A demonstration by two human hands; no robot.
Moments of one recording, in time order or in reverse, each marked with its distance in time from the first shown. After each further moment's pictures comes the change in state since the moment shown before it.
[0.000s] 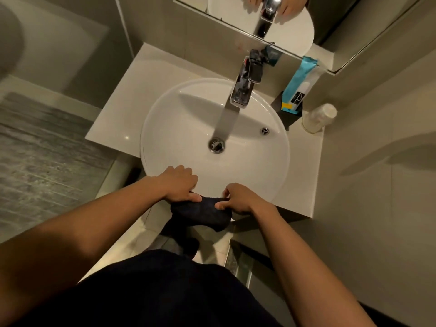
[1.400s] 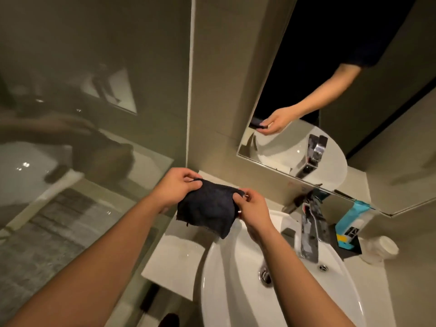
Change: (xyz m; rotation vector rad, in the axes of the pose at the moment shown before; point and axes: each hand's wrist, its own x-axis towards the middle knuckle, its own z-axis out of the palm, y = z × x) left_hand -0.033 -0.267 -0.221 -1.320 0.818 -0.109; right_hand 0.121 -0.252 -0.191 0.998 0.603 -0.311
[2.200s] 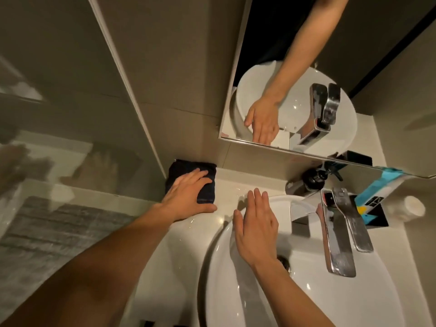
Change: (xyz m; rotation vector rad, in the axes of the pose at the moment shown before) left_hand 0.141 -0.135 0.080 0.974 -0.373 0.410; right_hand 0.031 0.122 -0.003 -0.995 0.276 -0.081
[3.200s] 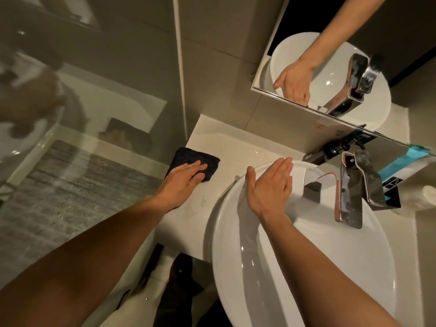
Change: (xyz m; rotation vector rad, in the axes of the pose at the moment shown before) left_hand -0.130 -0.002 0.054 -0.414 0.135 -0.317; right_hand -0.015 -0.002 0.008 -0.054 -0.080 0.119
